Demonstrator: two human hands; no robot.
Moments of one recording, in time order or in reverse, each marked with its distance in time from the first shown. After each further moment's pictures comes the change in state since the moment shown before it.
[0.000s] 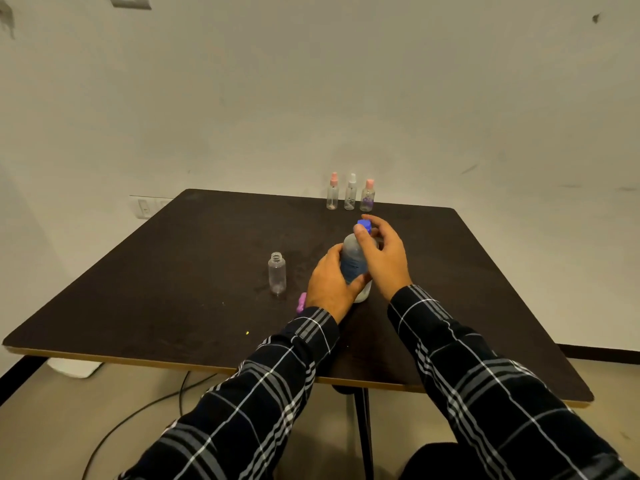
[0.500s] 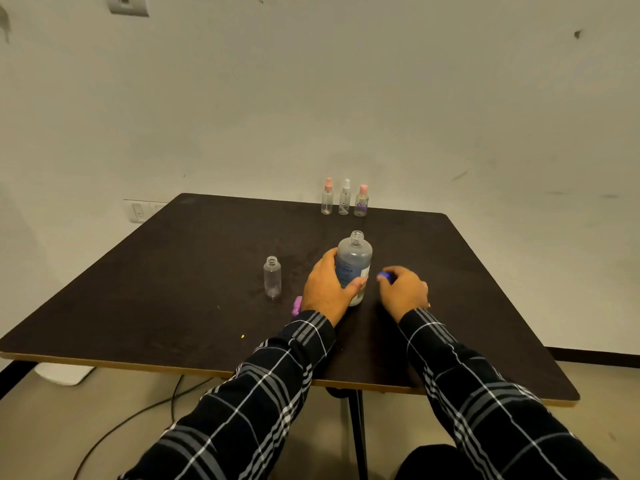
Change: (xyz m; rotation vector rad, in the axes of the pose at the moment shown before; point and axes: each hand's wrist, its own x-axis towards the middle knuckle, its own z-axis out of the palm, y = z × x) left_hand 0.003 -0.006 0.006 0.012 0.022 0.014; right_hand -0.020 0.030 -0.038 -0.647 0.062 0.398
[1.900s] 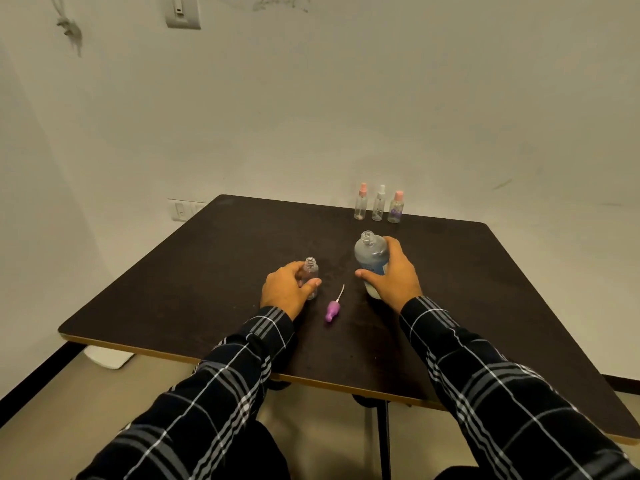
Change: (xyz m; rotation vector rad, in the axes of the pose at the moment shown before) left_hand 0.010 -0.068 -0.101 0.249 0.096 -0.193; right_hand -0.007 -0.062 0.025 0.255 -0.193 -0.449
